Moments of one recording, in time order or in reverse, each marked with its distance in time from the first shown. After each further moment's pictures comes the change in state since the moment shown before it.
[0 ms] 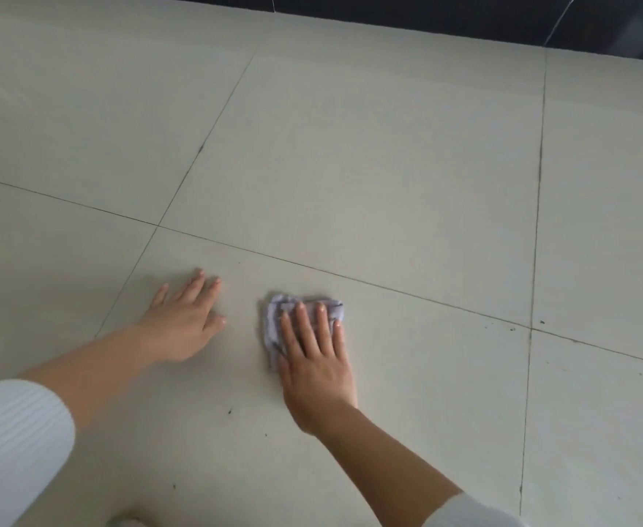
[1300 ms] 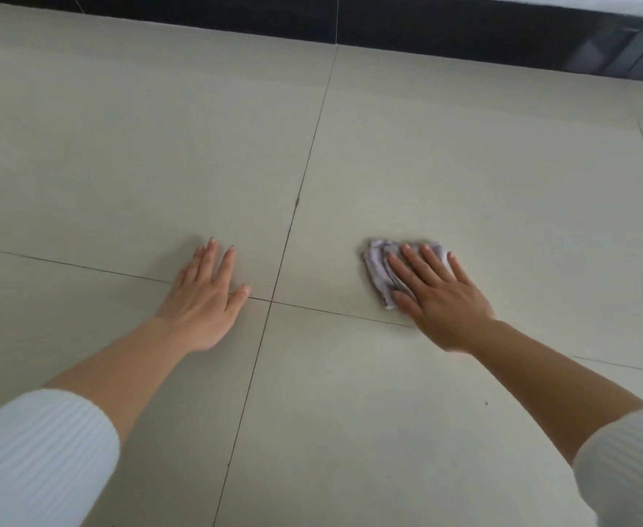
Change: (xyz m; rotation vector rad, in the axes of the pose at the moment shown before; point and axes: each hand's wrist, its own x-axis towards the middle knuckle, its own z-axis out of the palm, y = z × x) left_hand 0.129 -0.203 -0.043 -0.193 0.329 0.111; right_hand 0.196 0.000 -0.052 -0.275 -0.068 0.080
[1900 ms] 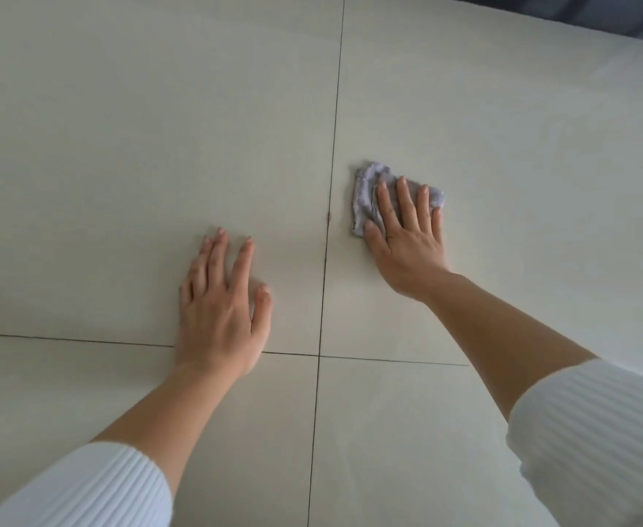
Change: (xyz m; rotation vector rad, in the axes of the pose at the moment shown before) left_hand 0.071 -0.030 0.010 -0.187 0.278 0.066; right_hand 0.155 -0.079 -0.034 0.339 -0.045 0.400
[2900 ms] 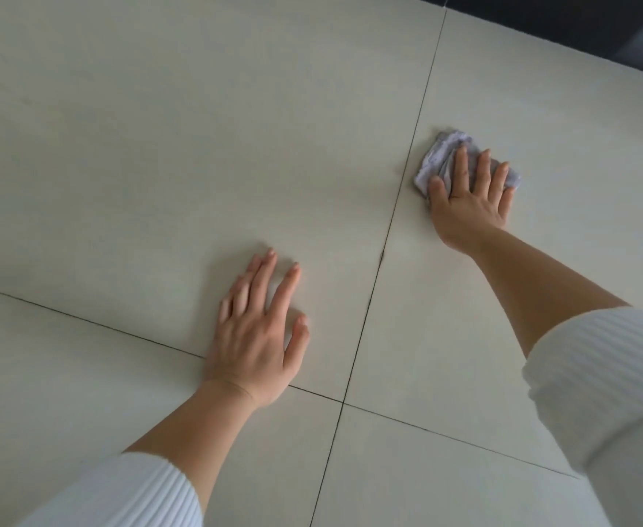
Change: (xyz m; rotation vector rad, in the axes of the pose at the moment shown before) left_hand 0.005 -0.001 -0.002 0.030 0.037 0.027; right_hand 0.117 -0.007 -0.039 0.034 0.033 0.130
